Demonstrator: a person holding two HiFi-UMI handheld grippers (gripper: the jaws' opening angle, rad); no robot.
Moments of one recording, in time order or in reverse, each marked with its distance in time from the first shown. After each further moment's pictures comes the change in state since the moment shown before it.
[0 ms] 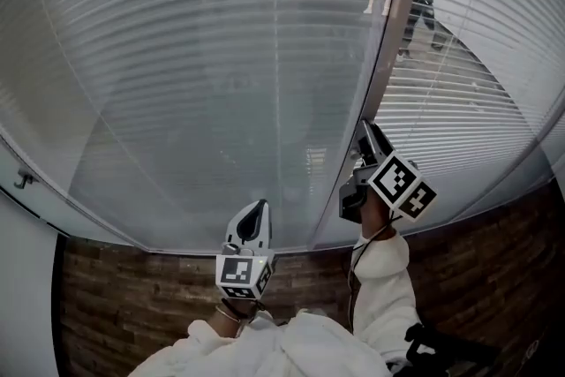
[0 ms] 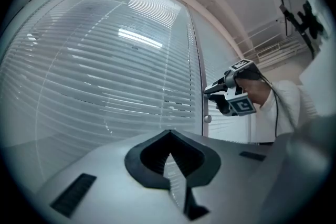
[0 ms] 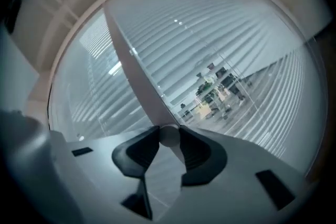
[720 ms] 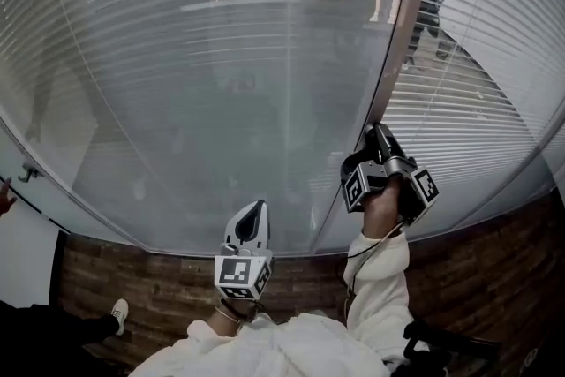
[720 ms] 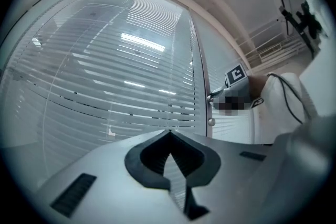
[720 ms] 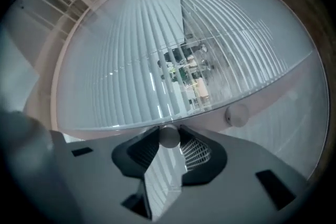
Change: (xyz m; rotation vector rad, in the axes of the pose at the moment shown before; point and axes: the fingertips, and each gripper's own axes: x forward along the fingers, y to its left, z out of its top) left arm -0.010 0.011 0.010 -0.002 -0.031 0.029; right arm 0.000 -0.028 -0.012 1.188 -0.181 0.118
